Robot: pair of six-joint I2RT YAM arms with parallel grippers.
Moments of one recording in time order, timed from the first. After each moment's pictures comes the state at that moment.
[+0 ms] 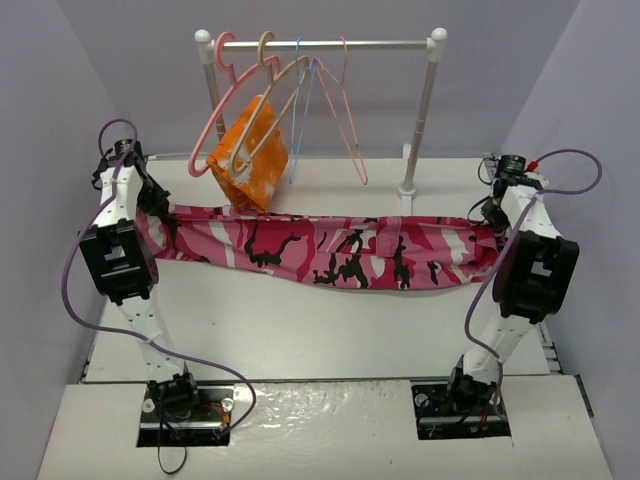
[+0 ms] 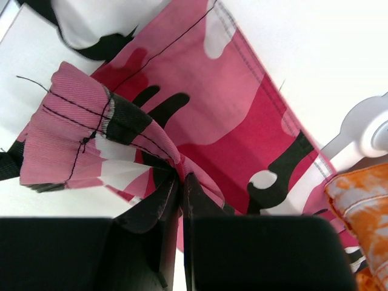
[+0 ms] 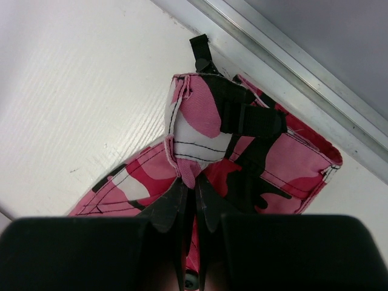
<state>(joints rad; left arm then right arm) 0.28 2.13 1.96 -0.96 -0.02 -0.53 -0.28 1.88 1.49 -0.64 0.34 0.58</state>
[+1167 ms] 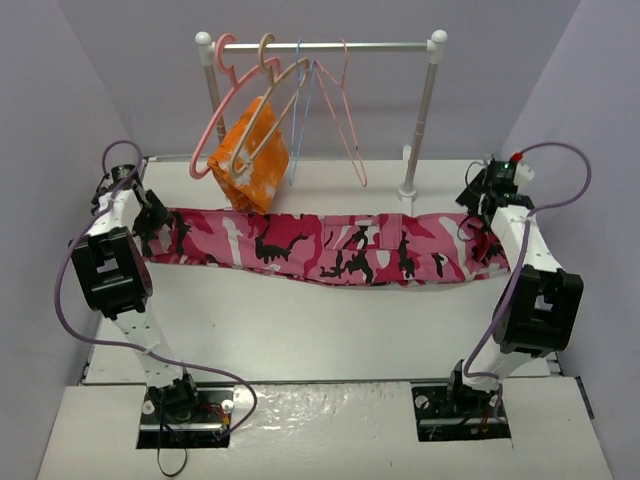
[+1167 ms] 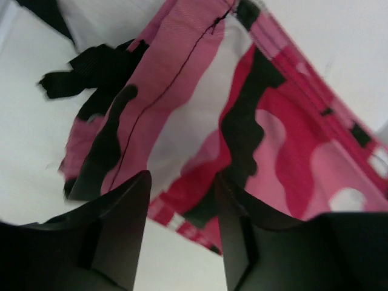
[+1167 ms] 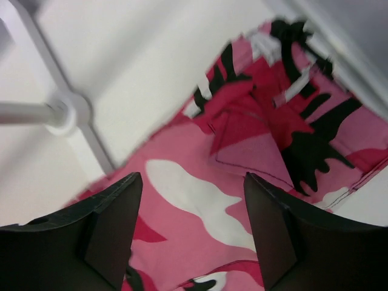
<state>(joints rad) 0.31 1.97 1.61 -0.71 0.03 -0.41 -0.17 1.62 1.30 -0.43 0.22 0.52</state>
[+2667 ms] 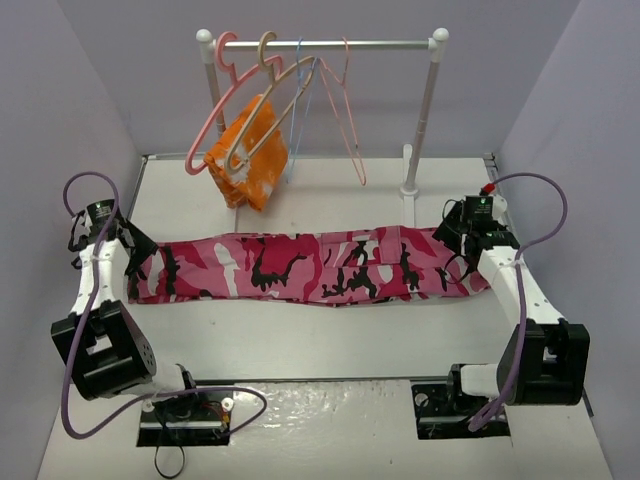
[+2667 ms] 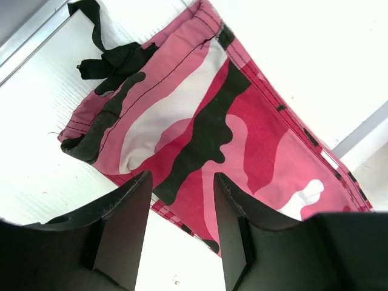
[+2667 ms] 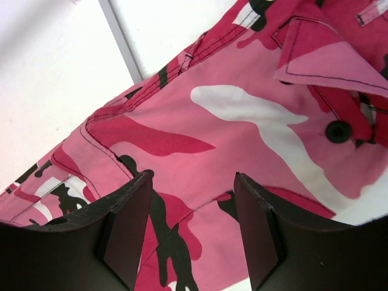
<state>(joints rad) 0.40 1.41 1.07 -0.63 -0.06 -0.52 -0.02 1.30 0.90 -0.41 0.14 0.56</state>
